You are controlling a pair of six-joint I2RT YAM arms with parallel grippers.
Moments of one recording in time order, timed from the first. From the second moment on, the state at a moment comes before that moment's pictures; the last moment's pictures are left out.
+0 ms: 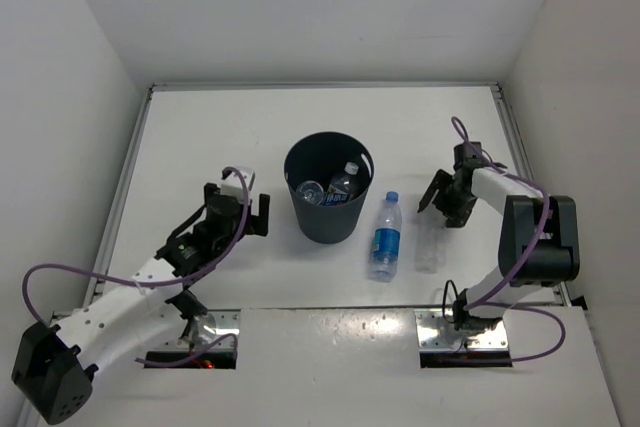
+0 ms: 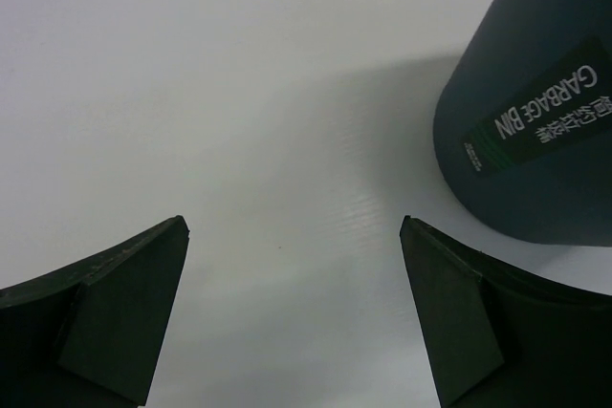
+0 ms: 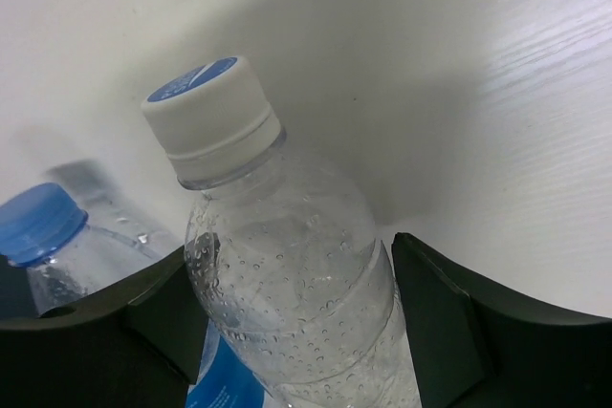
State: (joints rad) left arm -0.63 0.78 0.45 -0.13 -0.38 -0.19; right arm -0.04 1.60 0.82 -0.54 -0.10 0.53
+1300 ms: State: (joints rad) left arm -0.63 0.49 0.45 -0.22 -0.56 -0.17; right arm 0.53 1.60 1.78 -0.39 -0.18 0.52
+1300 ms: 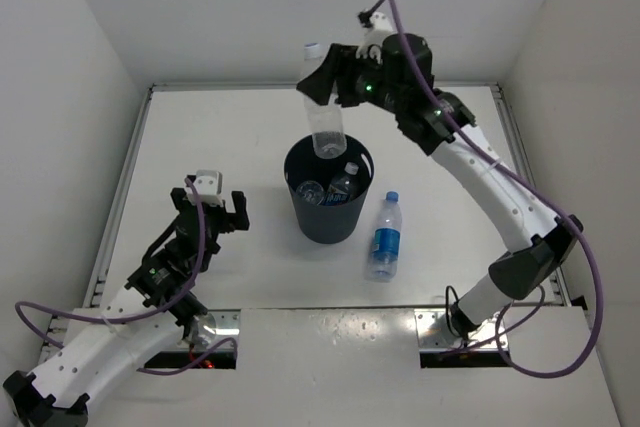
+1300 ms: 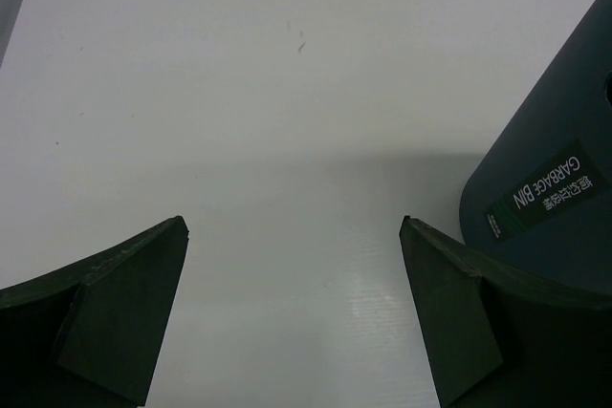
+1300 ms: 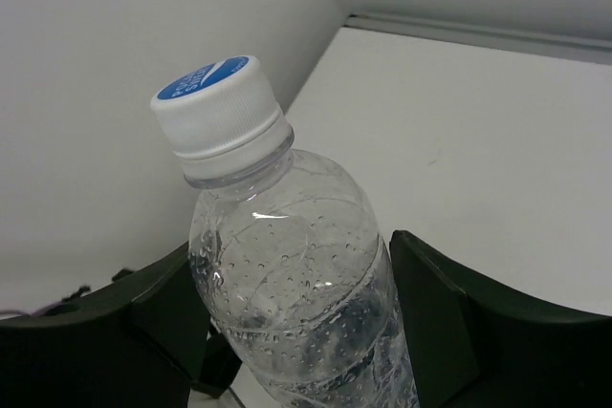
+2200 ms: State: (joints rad) left arm -0.63 0.49 0.45 -0.22 -0.57 -0.17; right arm 0.74 1.50 1.53 -0.40 0.20 0.43
